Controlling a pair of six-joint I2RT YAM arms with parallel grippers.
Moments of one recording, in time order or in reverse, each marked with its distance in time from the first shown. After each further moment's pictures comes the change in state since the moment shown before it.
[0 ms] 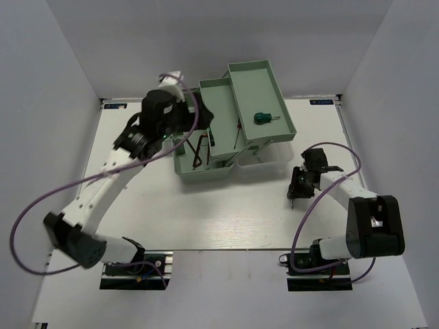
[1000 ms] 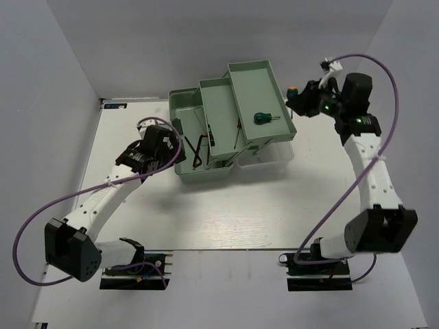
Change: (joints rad) left arm 0.096 -0.151 -0.432 -0.226 -0.320 -0.292; right arm -0.106 -0.026 0.733 0.117 -0.526 -0.186
